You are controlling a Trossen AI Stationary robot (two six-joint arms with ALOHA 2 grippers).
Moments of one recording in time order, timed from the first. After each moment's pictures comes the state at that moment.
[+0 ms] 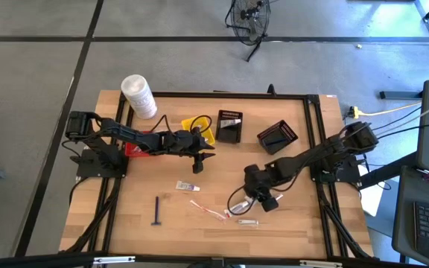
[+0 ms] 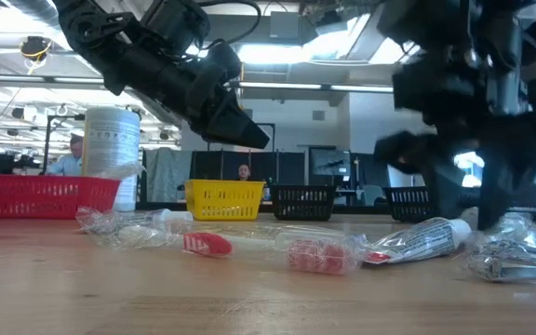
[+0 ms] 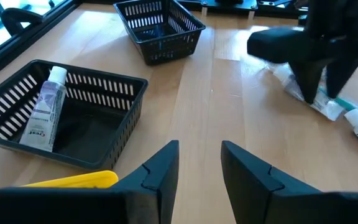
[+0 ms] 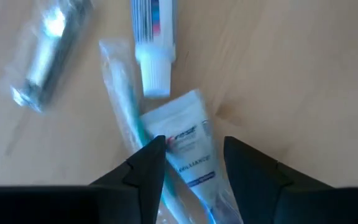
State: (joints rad) left arm 0.08 1.57 0.67 0.44 -0.07 -0.07; right arm 0.33 1.65 0.82 -0.35 -0.12 -0.06
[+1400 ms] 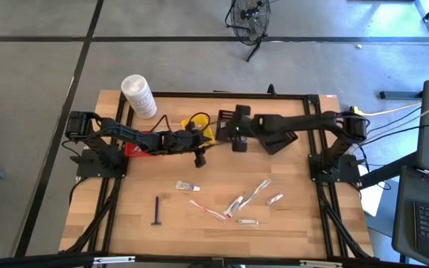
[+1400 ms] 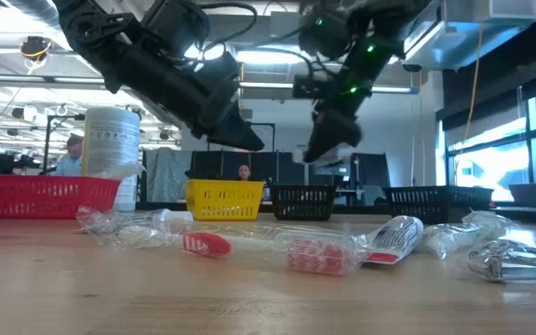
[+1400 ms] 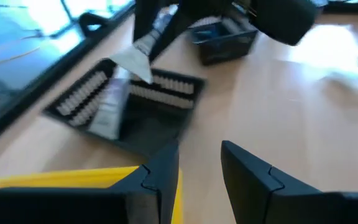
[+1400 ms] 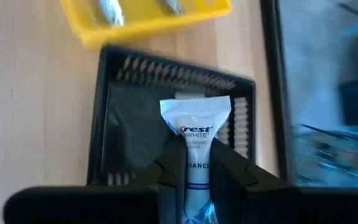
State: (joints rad) left arm 0.08 1.57 0.67 0.43 -0.28 -0.07; right arm -0.16 1.71 1.13 -0.38 0.36 -0.34
